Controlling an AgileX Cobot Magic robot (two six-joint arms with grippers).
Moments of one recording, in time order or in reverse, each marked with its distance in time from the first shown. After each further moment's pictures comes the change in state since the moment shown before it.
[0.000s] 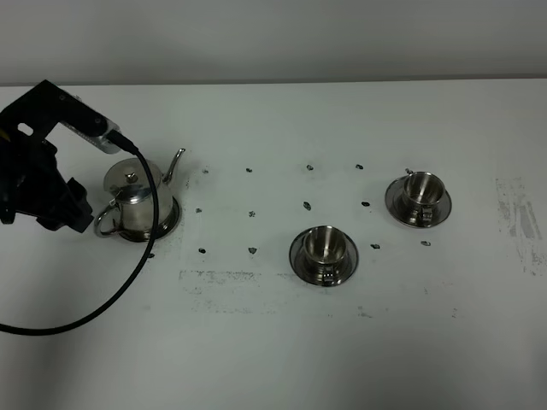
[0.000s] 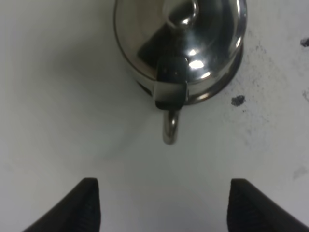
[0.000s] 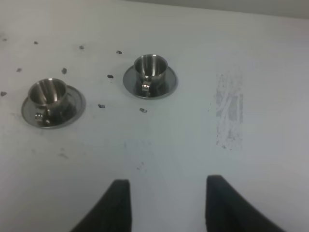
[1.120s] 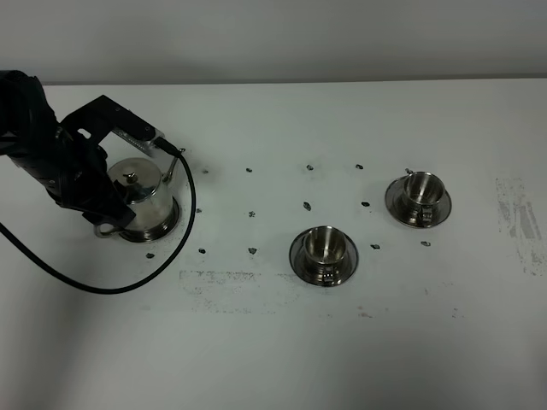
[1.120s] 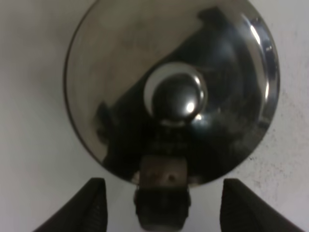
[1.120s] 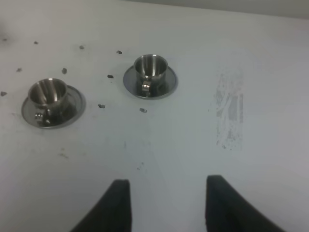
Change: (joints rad) left arm -0.050 0.268 -0.159 -0.001 -0.006 -0.013; right arm 0.000 0.000 0.000 0.000 0.000 0.000
